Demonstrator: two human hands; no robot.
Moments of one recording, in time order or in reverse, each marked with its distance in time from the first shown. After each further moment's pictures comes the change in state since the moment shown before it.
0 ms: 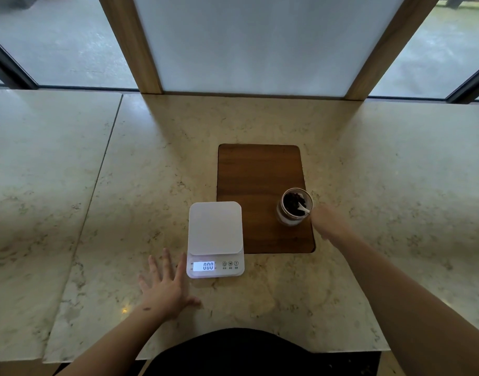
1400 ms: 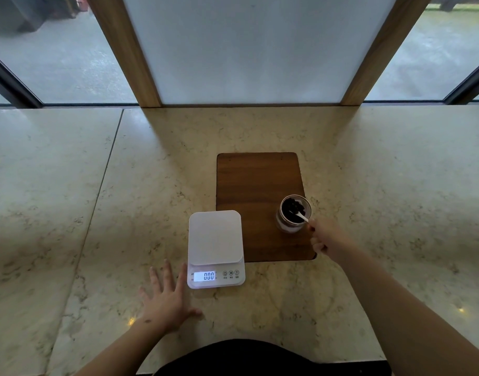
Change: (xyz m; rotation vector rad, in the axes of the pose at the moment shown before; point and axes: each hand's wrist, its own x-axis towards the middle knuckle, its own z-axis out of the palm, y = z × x) left_hand -0.003 0.003 -0.002 -0.010 0.008 -0.015; right_hand -0.006 0.011 0.014 0.863 -0.169 0.311
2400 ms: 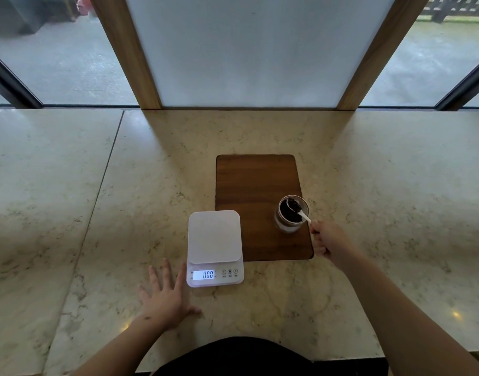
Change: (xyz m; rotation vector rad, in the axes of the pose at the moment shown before) left_hand 0.001 -0.002 0.002 -0.019 0.017 0.020; right_hand -0.023 0.012 -0.011 0.061 -0.066 -0.112
